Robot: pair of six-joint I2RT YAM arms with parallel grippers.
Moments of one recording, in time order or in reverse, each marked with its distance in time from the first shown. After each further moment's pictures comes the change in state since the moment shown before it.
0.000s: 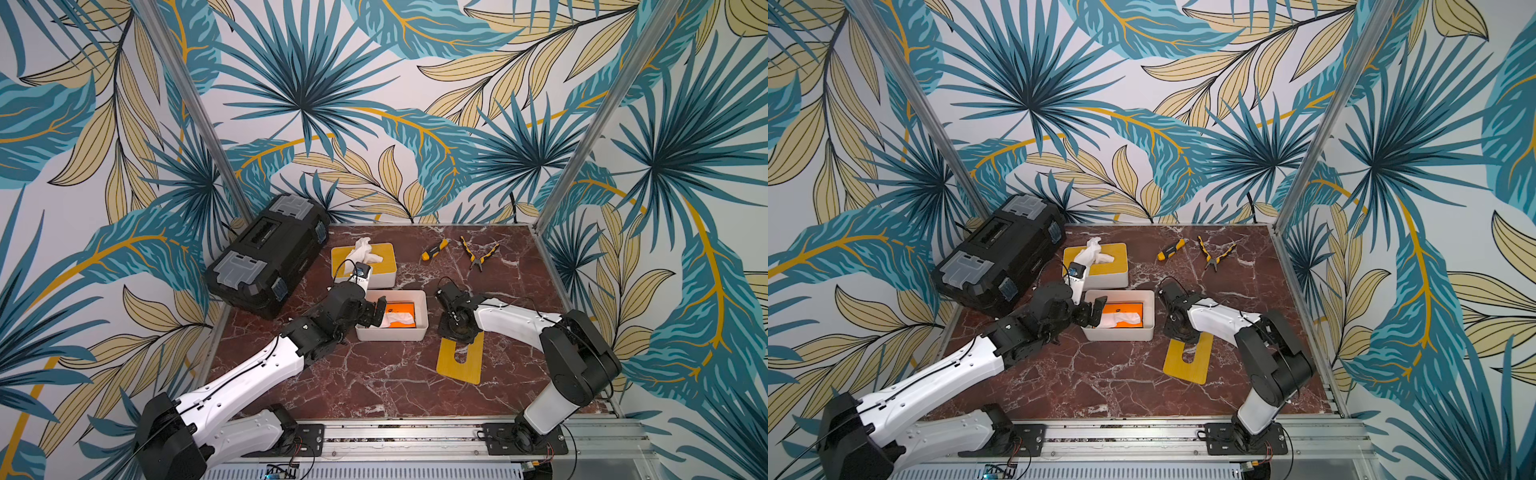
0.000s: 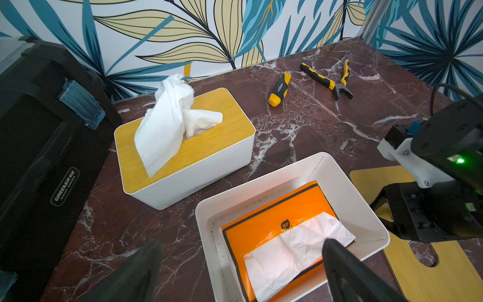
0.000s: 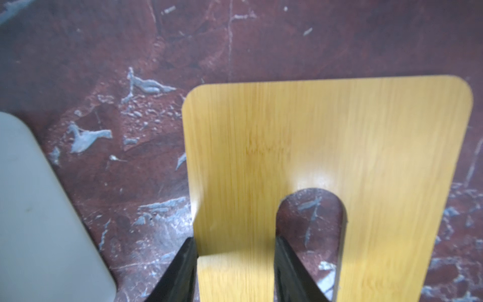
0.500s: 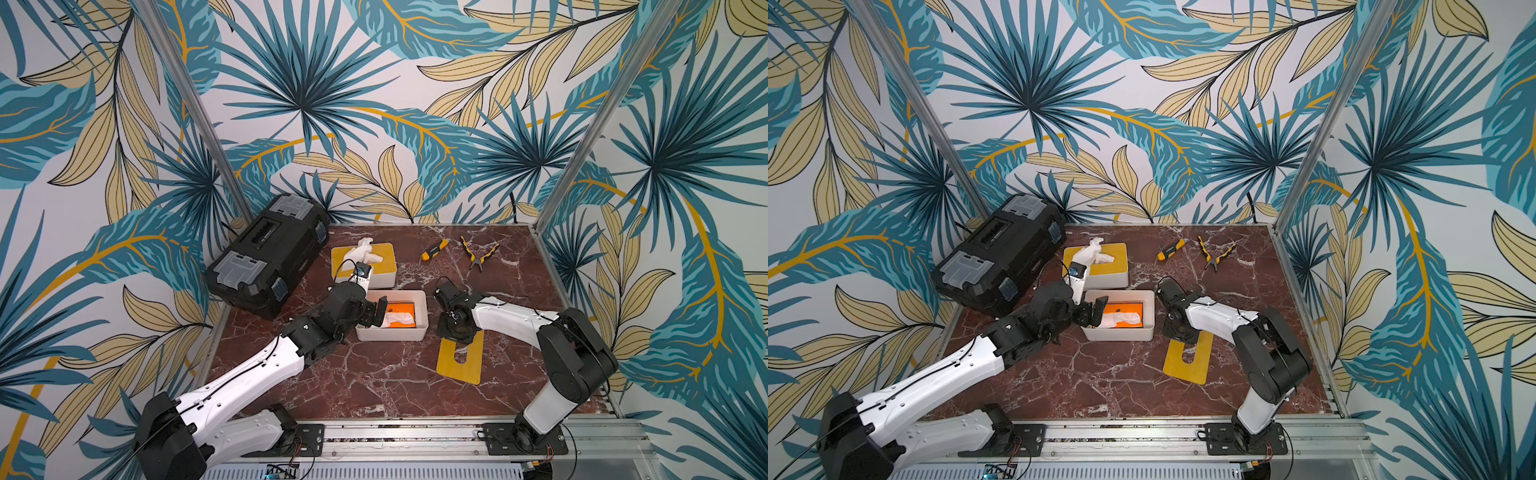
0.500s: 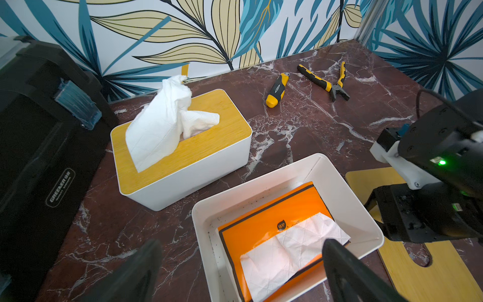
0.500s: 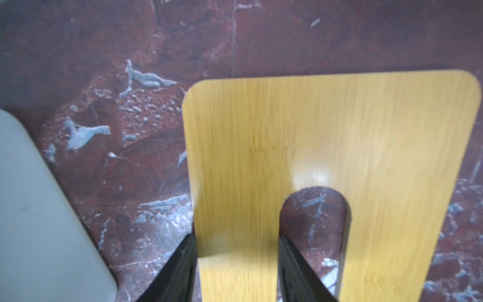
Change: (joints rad) left arm -0.006 0.004 0.005 0.001 0.004 -0.007; right arm 0.004 0.025 0.019 -0.014 -0.011 0.005
